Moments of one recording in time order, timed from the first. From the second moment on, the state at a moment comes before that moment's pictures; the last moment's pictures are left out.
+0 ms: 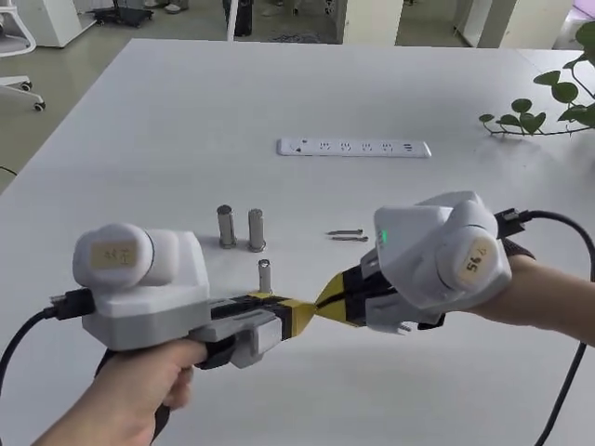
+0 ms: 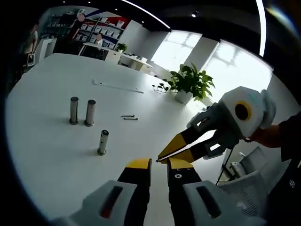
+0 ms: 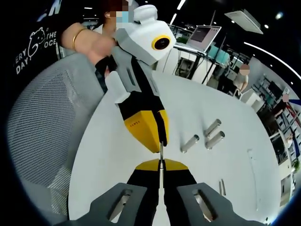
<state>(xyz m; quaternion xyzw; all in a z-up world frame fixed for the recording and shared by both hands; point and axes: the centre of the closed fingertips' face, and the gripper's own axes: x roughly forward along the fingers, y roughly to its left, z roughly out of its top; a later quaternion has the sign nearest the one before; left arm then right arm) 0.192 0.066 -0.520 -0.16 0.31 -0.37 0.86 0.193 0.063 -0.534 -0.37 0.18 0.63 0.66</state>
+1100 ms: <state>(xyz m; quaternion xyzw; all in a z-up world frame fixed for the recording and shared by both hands) 0.189 0.066 -0.510 -0.11 0.27 -0.41 0.86 0.189 0.068 -0.527 -0.31 0.20 0.63 0.68</state>
